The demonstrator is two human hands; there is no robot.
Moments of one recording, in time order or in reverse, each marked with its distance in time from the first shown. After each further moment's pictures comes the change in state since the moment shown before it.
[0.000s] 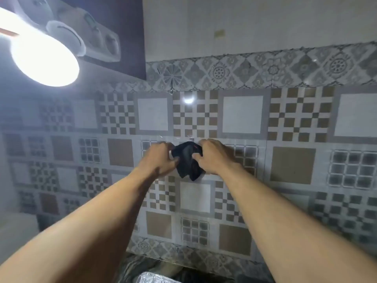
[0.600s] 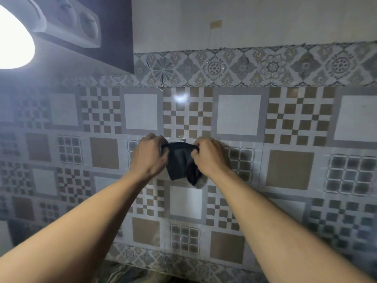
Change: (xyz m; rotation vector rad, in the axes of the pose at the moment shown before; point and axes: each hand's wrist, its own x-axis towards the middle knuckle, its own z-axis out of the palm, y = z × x) left_hand 0.023 -0.006 0.023 -0.068 0.274 -0.038; right_hand 0.009 0.010 0.009 0.093 0.194 0.055
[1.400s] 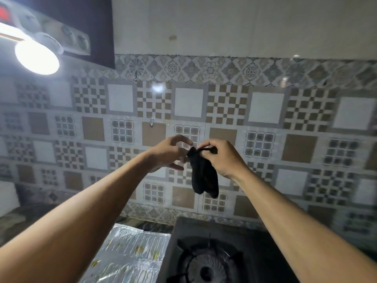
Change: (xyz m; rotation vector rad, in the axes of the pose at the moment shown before) left_hand -0.140 0.210 -0.077 -0.831 -0.789 -0.298; right_hand -0.178 0.061 -0.202 0.401 -0.199 0.099
